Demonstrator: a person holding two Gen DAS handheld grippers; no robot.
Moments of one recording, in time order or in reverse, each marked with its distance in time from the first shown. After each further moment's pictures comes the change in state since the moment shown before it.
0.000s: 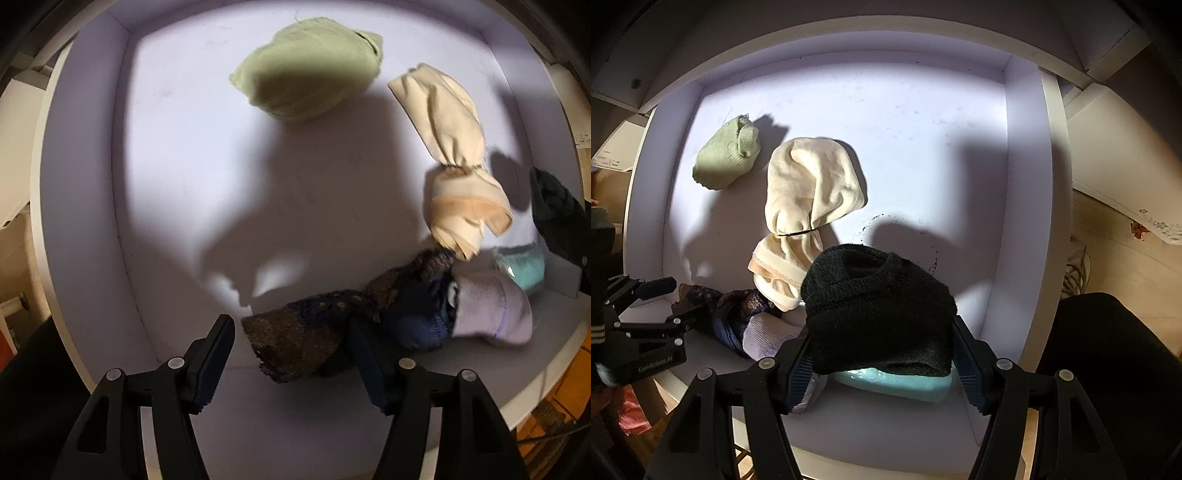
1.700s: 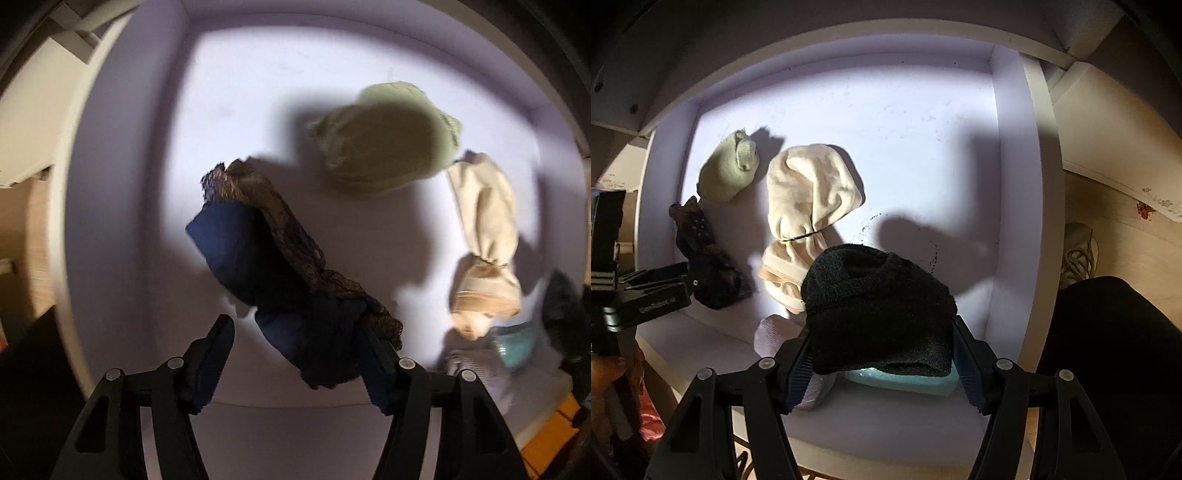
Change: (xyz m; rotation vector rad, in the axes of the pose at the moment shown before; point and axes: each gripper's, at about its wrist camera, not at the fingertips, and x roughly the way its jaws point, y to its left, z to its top) left arm 0.051 0.065 0.007 -0.200 -0.040 -0.049; right arm -0.011 -0.027 -0.004 0.082 -0.013 0.082
